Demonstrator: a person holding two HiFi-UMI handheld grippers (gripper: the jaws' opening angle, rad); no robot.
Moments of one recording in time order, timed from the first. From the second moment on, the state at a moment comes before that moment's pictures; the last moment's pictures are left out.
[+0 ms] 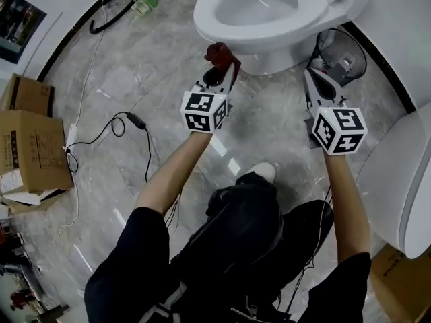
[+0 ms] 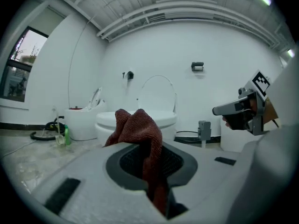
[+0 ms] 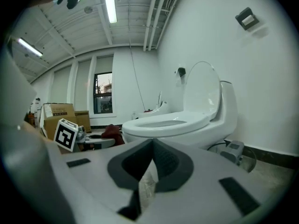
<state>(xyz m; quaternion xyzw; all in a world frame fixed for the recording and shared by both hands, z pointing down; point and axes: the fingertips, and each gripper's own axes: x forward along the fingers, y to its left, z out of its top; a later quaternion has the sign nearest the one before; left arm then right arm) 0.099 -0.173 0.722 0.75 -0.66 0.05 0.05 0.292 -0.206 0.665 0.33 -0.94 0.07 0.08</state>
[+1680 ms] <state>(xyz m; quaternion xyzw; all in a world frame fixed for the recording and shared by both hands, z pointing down) 0.262 -0.344 0.788 0.79 -0.60 0.11 0.05 0.454 -0.212 0.682 0.46 -0.88 0.09 0.09</state>
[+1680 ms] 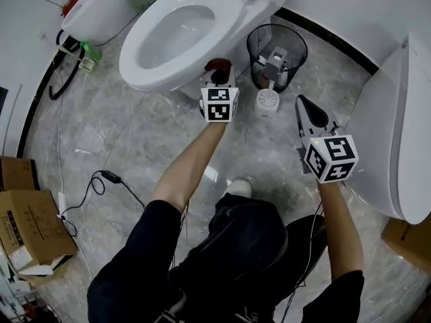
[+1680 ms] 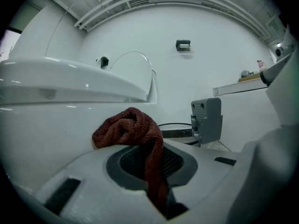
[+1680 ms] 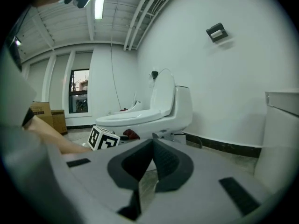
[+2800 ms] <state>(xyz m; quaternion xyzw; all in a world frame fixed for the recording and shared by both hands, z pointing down) 0.260 -0.210 0.418 0.85 -0.50 0.17 0.02 0.424 -0.138 0.328 0.48 -0.86 0.15 0.08</state>
